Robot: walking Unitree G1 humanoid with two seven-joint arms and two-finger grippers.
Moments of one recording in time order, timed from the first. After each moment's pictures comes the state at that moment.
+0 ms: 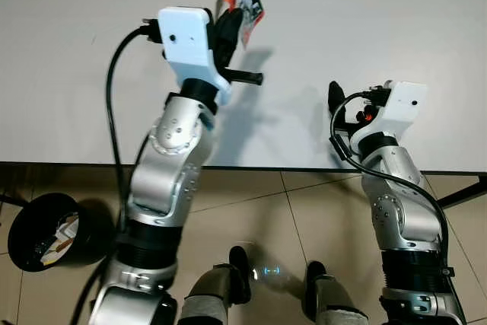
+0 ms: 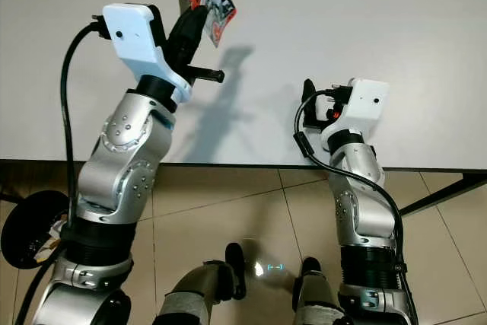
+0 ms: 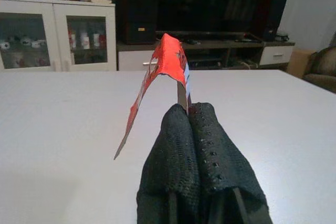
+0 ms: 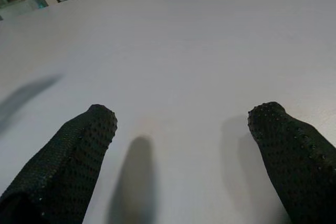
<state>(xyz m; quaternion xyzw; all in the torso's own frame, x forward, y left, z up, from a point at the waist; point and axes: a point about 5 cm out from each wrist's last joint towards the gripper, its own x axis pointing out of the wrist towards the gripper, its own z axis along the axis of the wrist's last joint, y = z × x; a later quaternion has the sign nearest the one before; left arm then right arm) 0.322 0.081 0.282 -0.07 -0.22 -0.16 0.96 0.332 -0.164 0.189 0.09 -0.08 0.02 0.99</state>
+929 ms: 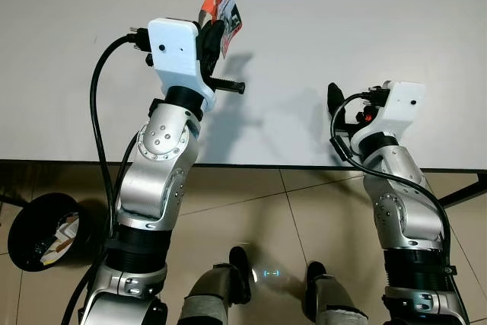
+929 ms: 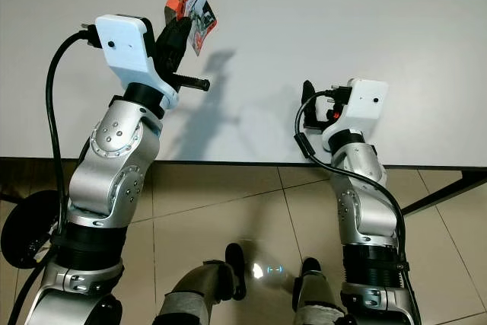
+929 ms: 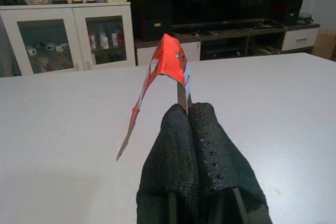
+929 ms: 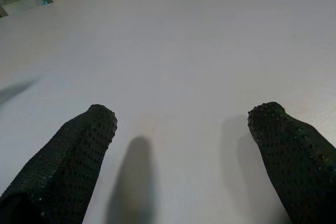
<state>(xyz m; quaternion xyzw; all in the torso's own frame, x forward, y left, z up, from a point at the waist) 0.323 0.096 0.270 -0.02 -0.22 -0.13 0.97 0.334 -0.167 0.188 0.08 -0.08 0.03 0.99</state>
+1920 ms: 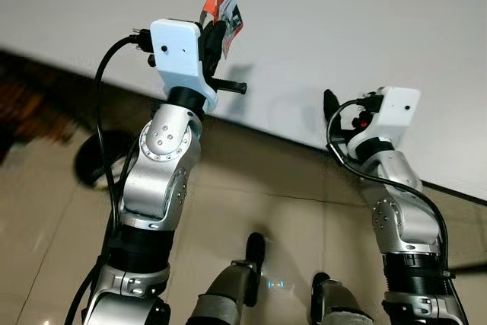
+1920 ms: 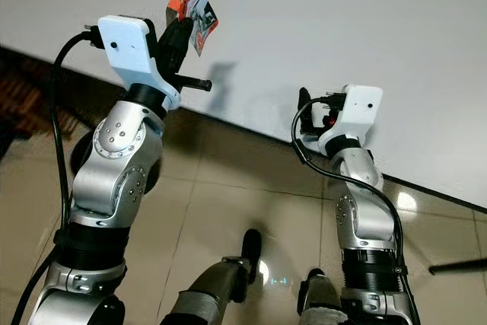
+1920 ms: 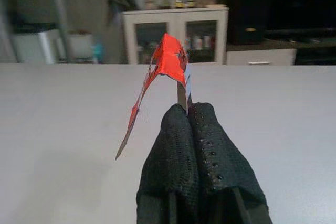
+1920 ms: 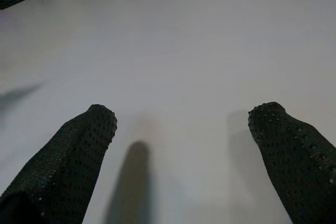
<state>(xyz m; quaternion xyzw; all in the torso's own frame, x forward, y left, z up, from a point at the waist) 0.324 0.093 0.269 -0.02 -0.22 -0.13 0.97 0.331 -0.163 0.180 0.07 -0.06 0.04 0.99</state>
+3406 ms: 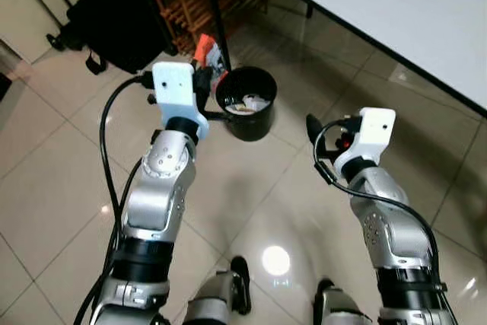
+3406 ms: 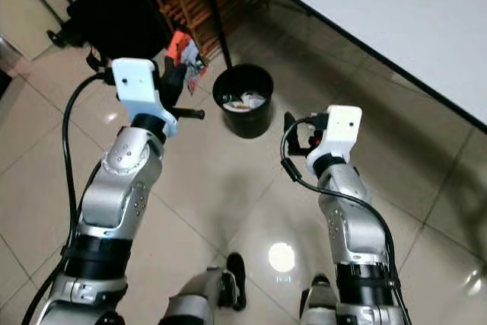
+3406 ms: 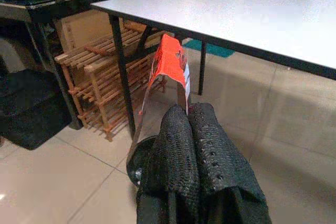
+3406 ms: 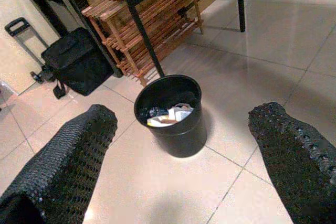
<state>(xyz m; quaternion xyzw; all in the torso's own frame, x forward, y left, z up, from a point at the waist) 0.334 0.111 0.216 -0.03 -0.12 -0.08 0.99 0.321 -0.150 0.153 0.08 0.00 0.07 0.99</state>
